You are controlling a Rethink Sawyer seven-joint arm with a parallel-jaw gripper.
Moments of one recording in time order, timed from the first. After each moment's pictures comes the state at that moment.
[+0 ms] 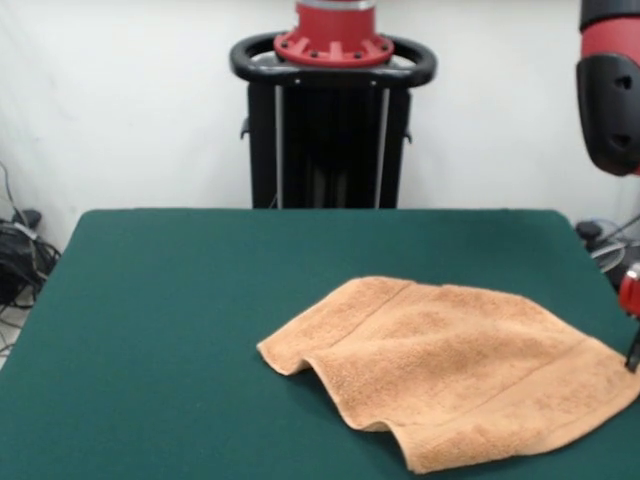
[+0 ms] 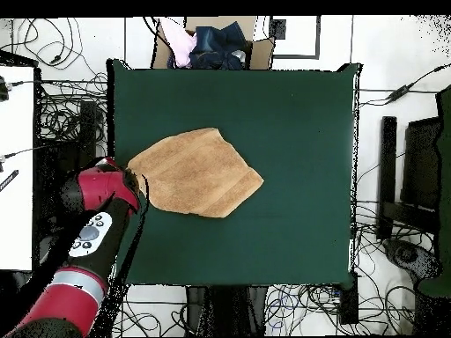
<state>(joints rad) 0.55 -0.16 -0.36 1.32 0.45 0.35 2.71</state>
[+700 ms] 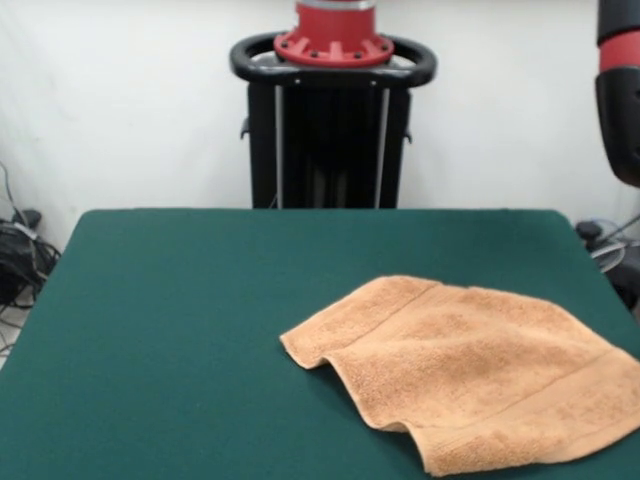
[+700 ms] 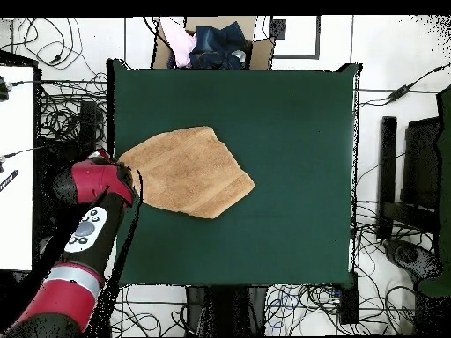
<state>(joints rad) 0.56 -0.13 -0.37 1.24 0.50 0.37 2.71</state>
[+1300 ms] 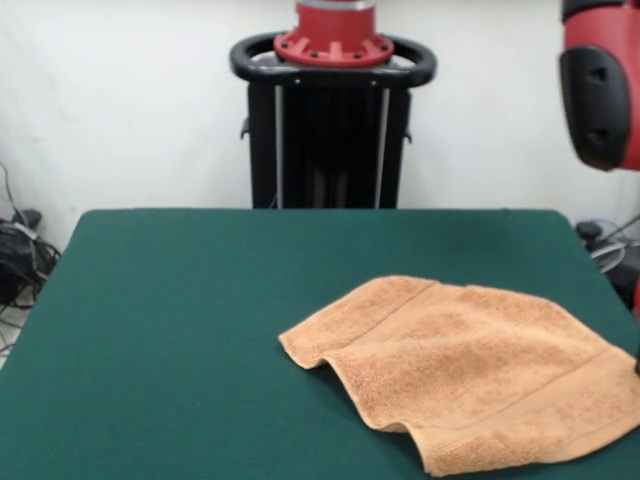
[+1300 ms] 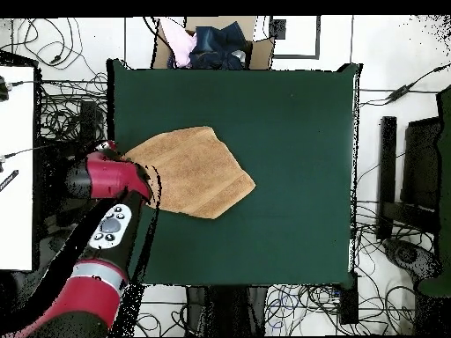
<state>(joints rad) 0.44 -0.25 -0.27 1.36 0.48 0.28 2.71</state>
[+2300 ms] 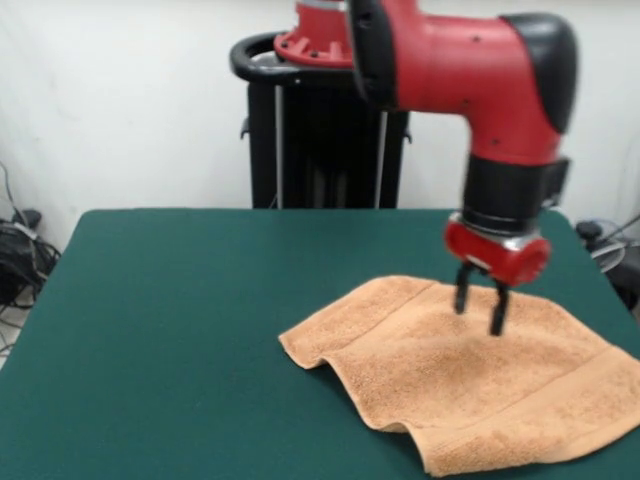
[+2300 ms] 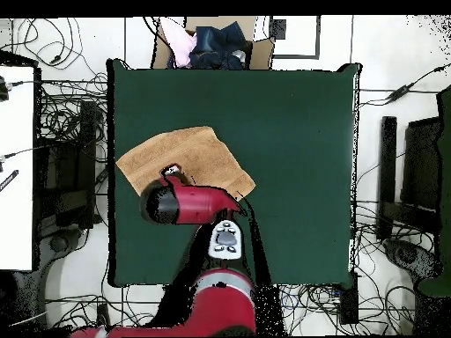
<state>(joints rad) 0.00 -0.53 -0.04 1.77 0.02 0.14 2.71</state>
